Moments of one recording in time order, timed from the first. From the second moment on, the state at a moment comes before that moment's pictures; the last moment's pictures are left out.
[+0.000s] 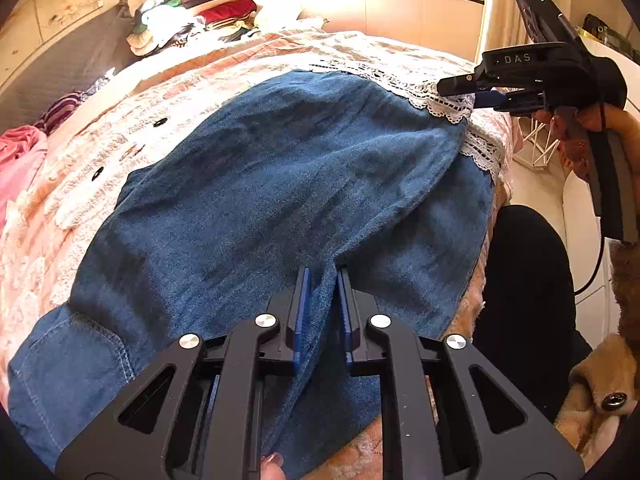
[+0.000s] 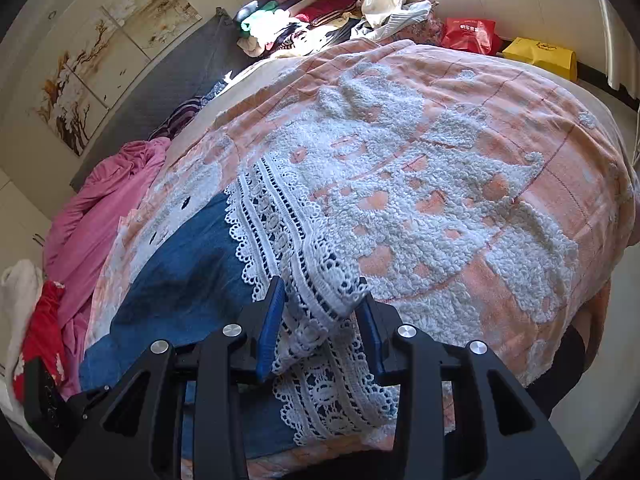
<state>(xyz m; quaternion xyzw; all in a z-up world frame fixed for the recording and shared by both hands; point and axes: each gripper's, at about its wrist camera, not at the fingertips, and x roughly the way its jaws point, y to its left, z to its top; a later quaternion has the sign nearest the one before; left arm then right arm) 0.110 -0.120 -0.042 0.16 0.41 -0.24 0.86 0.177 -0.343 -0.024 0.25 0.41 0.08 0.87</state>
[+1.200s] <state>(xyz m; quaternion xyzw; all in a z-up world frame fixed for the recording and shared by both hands) 0.074 -0.080 -0.039 0.06 0.46 -0.29 0.84 0.108 -0.326 -0.015 0.09 0.40 0.04 0.91</state>
